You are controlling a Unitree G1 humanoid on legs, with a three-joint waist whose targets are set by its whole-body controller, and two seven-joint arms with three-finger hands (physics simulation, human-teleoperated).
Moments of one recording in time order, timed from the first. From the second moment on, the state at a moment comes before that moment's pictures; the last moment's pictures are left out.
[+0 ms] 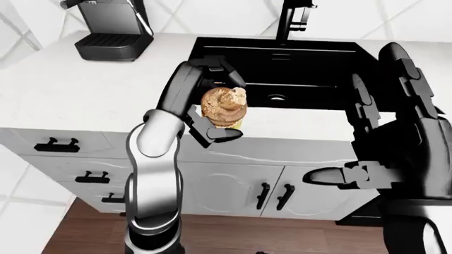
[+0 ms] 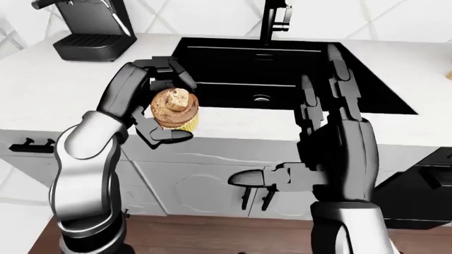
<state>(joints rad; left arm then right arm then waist) -0.70 0.01 -0.08 -0.54 0.54 0.93 -0.51 -0.08 -0.91 0.03 -1.03 0.96 0.24 -0.86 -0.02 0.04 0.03</state>
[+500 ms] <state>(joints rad) -0.69 0.01 -0.07 -0.53 0.53 0.92 -0.48 -0.05 -0.90 0.04 -1.03 0.93 0.23 -0.82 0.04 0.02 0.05</state>
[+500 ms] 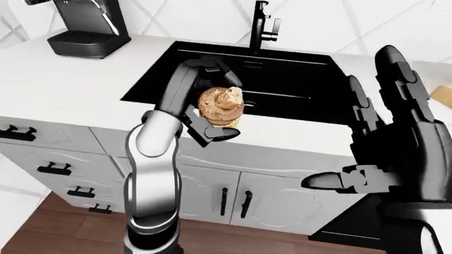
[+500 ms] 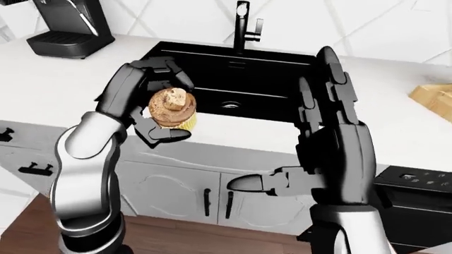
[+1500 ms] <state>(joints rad) -0.75 0.04 -0.06 -0.60 0.52 0.96 -0.49 -0.13 -0.99 0.01 -1.04 1.01 0.21 -0.88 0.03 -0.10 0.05</state>
